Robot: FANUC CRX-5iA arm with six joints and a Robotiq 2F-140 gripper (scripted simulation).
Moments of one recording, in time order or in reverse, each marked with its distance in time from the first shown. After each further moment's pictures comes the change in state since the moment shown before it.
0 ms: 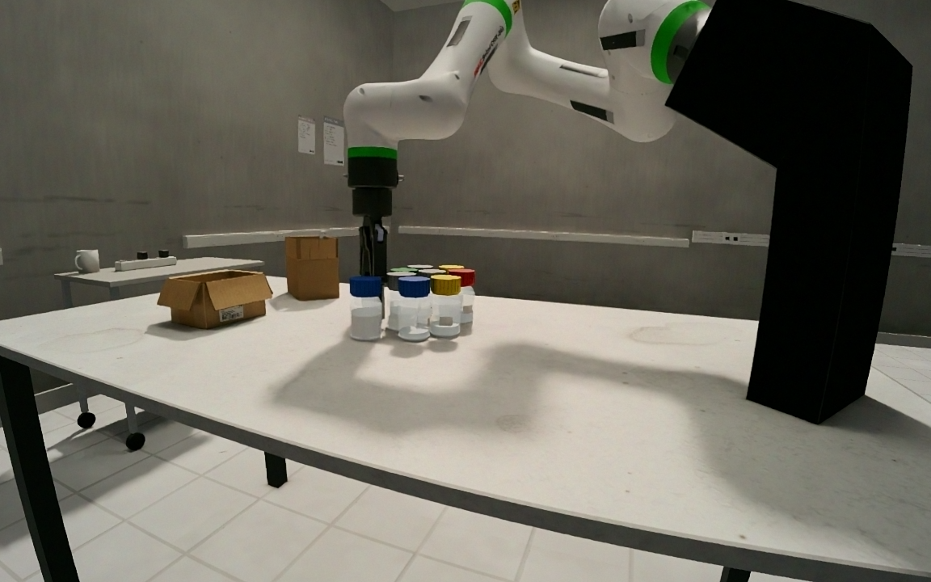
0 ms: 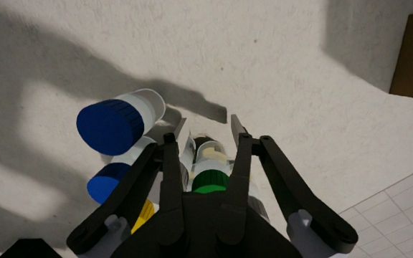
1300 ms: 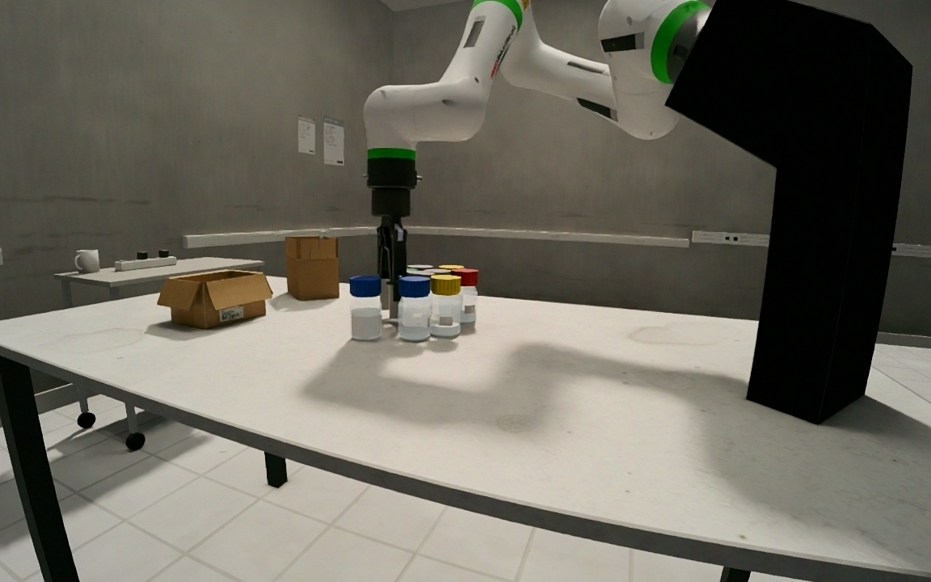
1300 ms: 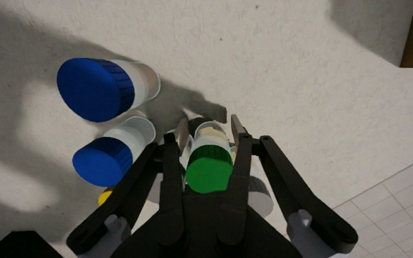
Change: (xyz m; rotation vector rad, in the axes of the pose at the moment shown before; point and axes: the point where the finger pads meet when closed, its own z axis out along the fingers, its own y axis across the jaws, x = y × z) arm -0.037 0.000 0.000 0.001 0.000 0.000
